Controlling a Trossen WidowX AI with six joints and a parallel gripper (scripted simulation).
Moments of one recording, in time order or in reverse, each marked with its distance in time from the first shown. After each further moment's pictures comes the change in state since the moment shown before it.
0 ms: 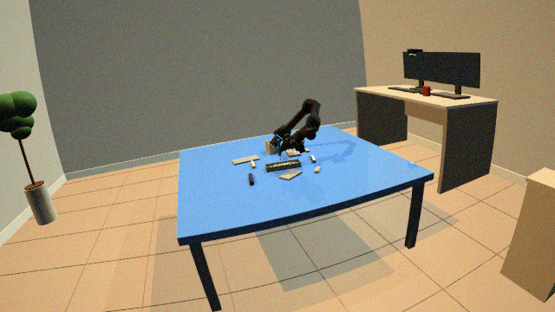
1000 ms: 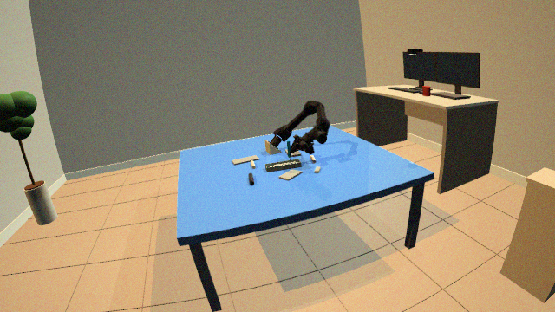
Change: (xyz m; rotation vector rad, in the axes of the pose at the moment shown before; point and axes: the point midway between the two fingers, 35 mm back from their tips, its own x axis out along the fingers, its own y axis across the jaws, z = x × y) arm -0.038 0.001 0.042 -0.013 0.003 0.001
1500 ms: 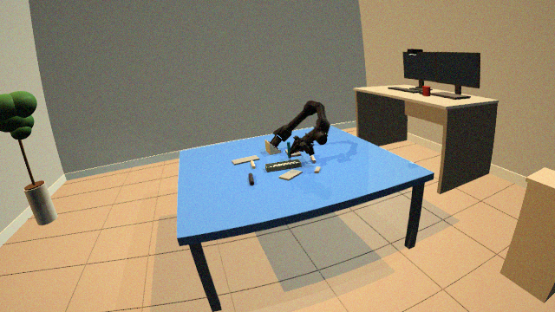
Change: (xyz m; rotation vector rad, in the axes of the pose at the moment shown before) arm 0.003 0.000 0.005 -0.001 0.000 0.000
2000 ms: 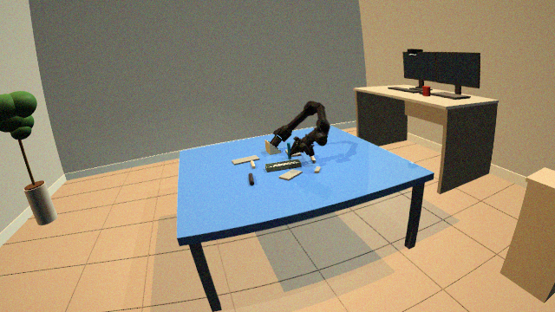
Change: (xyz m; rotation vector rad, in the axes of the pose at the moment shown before) arm 0.003 0.000 0.005 0.000 0.000 0.000
